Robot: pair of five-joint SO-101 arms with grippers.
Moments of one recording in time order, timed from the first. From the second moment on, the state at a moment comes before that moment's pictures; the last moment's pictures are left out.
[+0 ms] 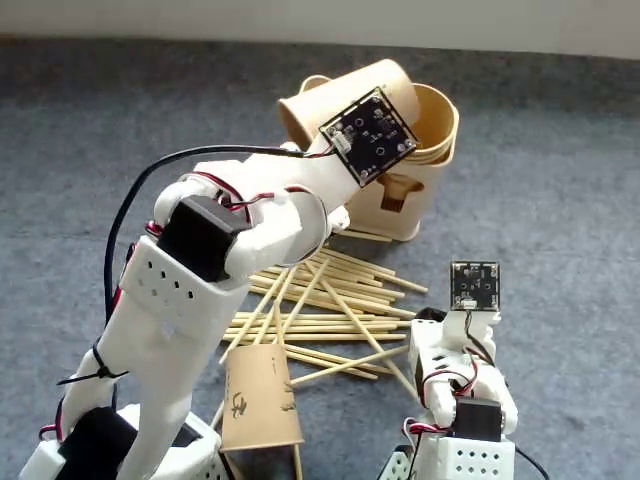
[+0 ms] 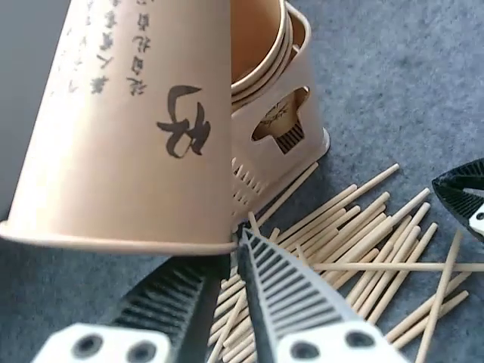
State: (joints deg) left arm 29.6 -20.7 -9.1 84.4 -17.7; right arm 1.0 -104.6 95.7 61.5 6.9
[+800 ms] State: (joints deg) left arm 31.3 -12.1 -14.6 79.3 -17.8; right arm 1.0 -104.6 95.7 61.5 6.9
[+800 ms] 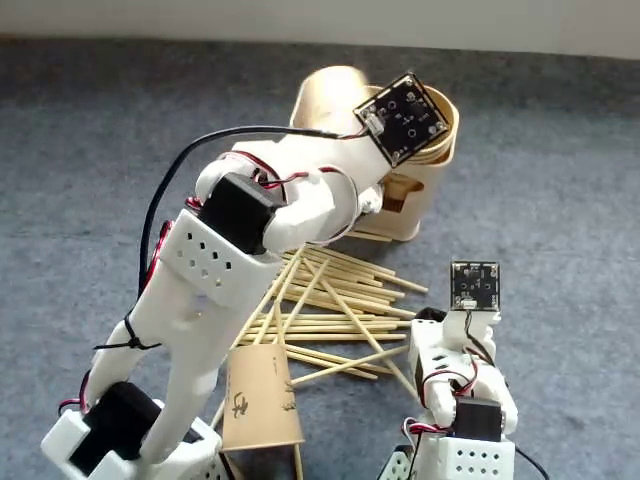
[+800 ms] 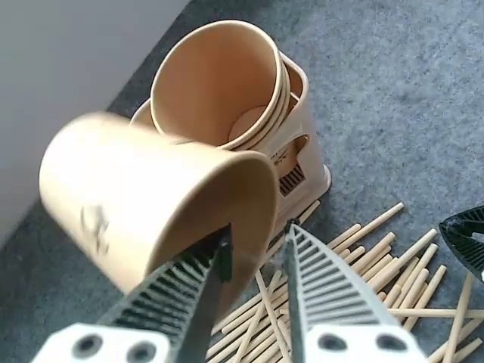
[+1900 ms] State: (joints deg) left arm 22.5 -12.0 -18.3 78.2 -13.1; right arm 1.0 -104.6 95.7 61.5 6.9
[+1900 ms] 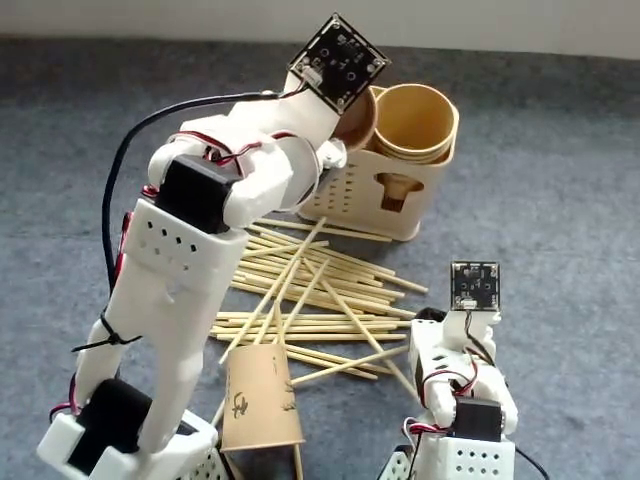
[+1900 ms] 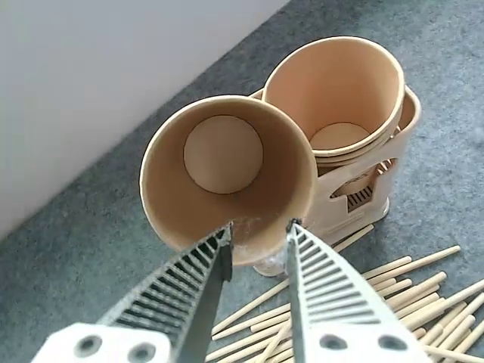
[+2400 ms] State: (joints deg) left arm 26.6 -12.0 -17.8 80.2 -13.1; right arm 1.0 -104.6 95.7 61.5 6.9
